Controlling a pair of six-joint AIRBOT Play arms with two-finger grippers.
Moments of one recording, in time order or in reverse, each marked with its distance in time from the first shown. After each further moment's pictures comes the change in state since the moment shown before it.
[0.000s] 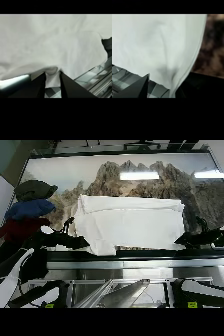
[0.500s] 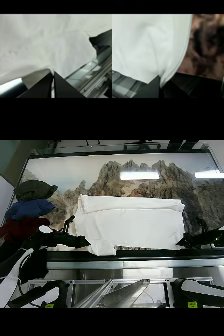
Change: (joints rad) left arm 0.011 0.000 0.000 -0.080 -0.052 0.109; right arm 0.001 0.000 0.002 -0.007 -0.034 0.001
